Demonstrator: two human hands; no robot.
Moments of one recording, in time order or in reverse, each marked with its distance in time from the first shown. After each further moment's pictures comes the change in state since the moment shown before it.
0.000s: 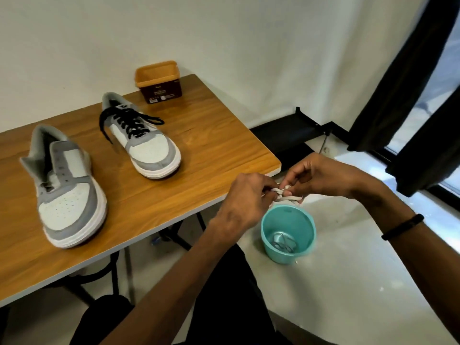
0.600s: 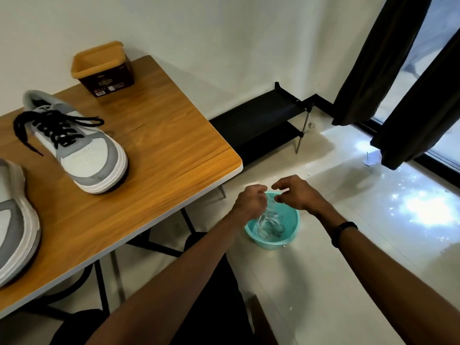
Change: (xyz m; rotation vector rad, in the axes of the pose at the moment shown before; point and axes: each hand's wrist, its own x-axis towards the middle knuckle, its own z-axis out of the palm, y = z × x) left_hand 0.081 -0.049 0.151 -0.237 -0.294 -0.539; right_hand 0.046 0.189 0.022 -0.175 0.301 0.389
